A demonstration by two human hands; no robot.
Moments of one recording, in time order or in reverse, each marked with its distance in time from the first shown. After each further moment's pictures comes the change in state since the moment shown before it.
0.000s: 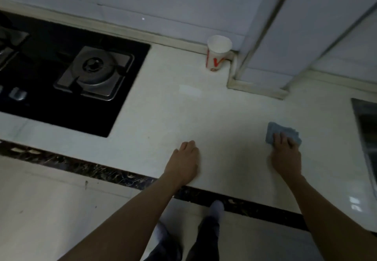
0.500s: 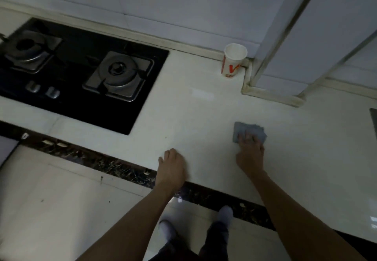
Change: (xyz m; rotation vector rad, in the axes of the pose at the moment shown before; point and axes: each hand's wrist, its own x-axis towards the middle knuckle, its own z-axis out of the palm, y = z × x) left_hand -0.056 -0.033 -0.005 -0.030 0.076 -0.355; right_hand -0.016 -0.140 0.010 0.126 -0.035 -0.160
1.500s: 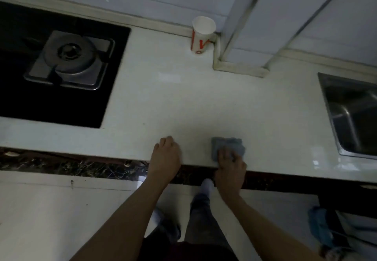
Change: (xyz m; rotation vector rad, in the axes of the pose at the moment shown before) left_hand 0.000 -0.001 0.019 0.030 0.061 0.306; right_hand -0.141 -0.039 0.037 -0.072 0.171 0.168
